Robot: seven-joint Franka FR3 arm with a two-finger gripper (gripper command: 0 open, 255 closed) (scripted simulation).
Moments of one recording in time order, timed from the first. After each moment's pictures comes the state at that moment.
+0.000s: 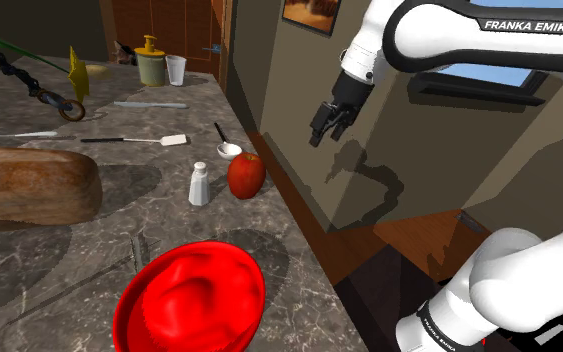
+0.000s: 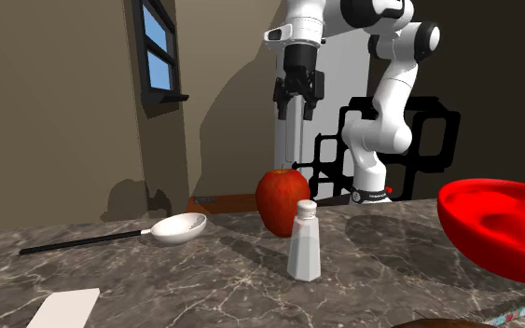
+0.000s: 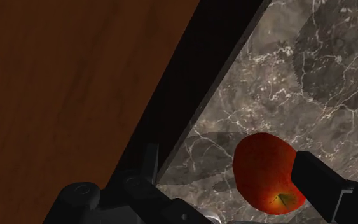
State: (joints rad) arm 0.08 -0.49 0.16 -2.23 0.12 1.89 0.07
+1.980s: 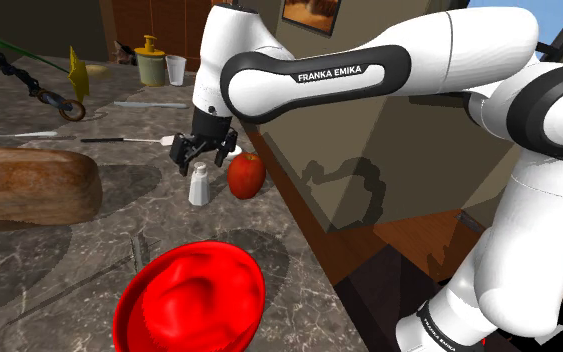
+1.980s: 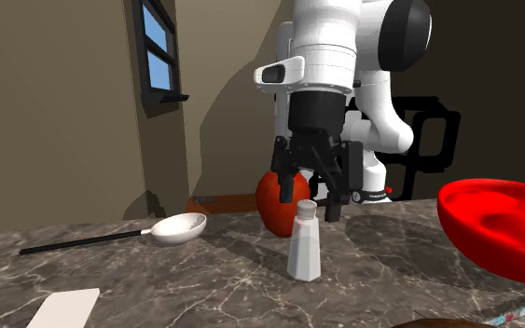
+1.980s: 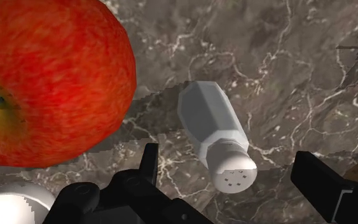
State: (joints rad) arm 0.23 0.27 0.40 -1.69 -0.12 2.10 0.53
